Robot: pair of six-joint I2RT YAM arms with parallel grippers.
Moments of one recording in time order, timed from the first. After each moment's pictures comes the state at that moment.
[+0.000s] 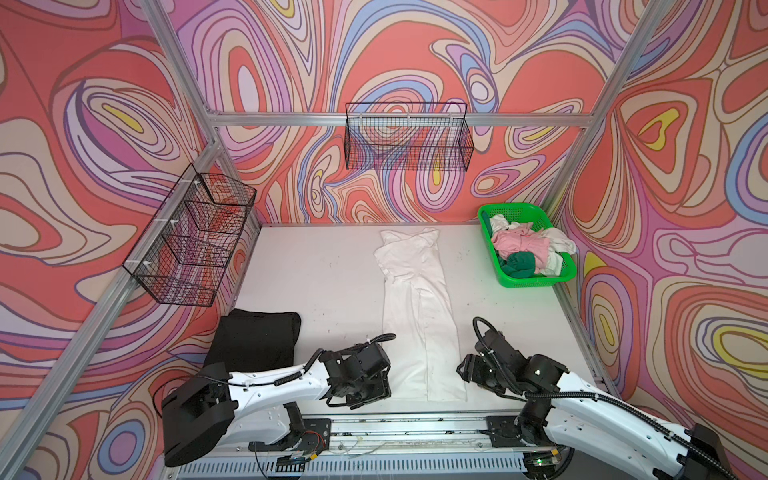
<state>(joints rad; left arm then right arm) -1.08 1.22 0.52 -0.51 0.16 -1.34 0.82 0.77 0.41 -0.75 0.00 1.12</state>
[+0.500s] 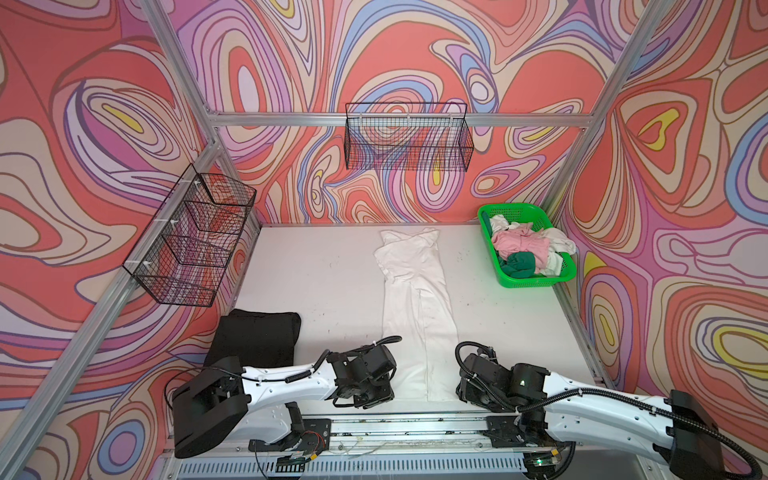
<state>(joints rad) -1.10 1.28 0.53 -0.41 0.19 -1.36 1.07 0.88 0.38 -0.73 0.07 1.33</state>
